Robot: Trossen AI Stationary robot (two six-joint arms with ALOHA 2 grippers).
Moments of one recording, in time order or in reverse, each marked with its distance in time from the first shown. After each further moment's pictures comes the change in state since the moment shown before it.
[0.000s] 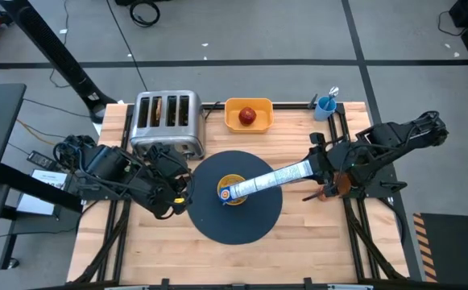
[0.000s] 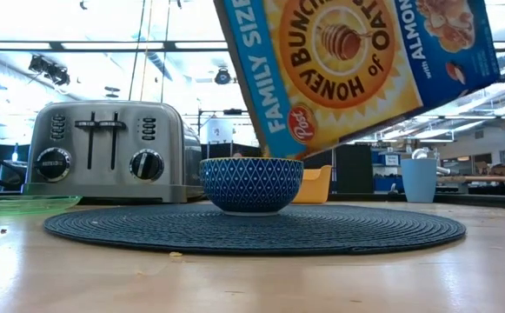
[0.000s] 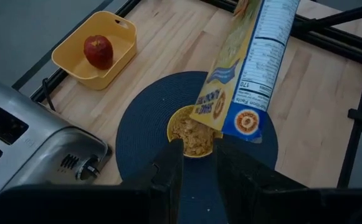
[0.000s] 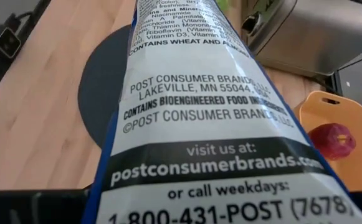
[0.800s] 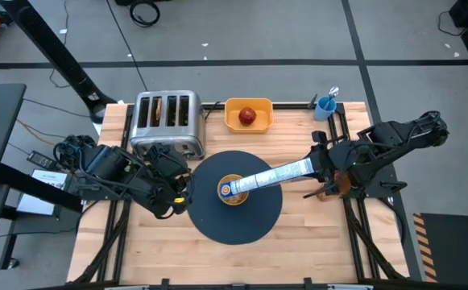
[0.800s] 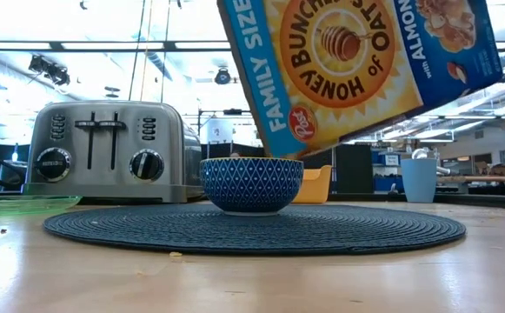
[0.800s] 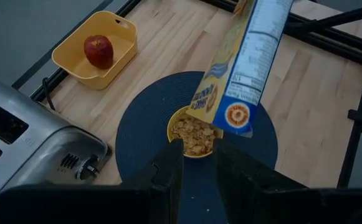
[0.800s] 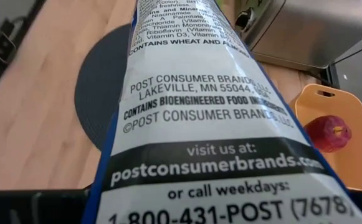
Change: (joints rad) left arm 0.000 0.000 0.000 0.000 0.000 -0.005; right arm -0.006 -0.018 0.000 -0.016 0.011 0.037
